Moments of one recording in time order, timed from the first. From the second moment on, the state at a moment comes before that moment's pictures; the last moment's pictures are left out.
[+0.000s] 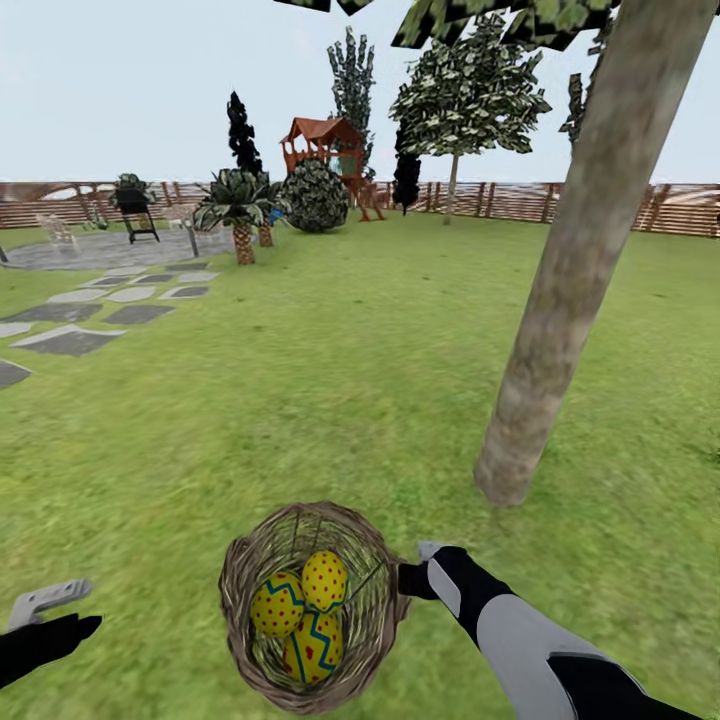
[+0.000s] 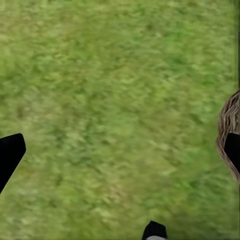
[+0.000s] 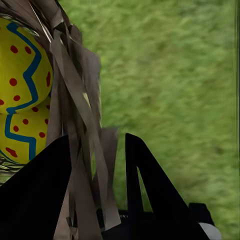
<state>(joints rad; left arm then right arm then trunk) -0.06 0.42 0.28 -1.39 0.43 0.83 0.04 -0.80 0.17 -0.10 -0.21 -0.05 0.47 -0.04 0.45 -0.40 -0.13</state>
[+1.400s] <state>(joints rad) -0.06 0.42 0.28 -1.39 0.43 0.83 0.04 -0.80 0.17 -0.10 -0.21 -0.05 0.47 -0.04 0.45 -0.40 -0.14</state>
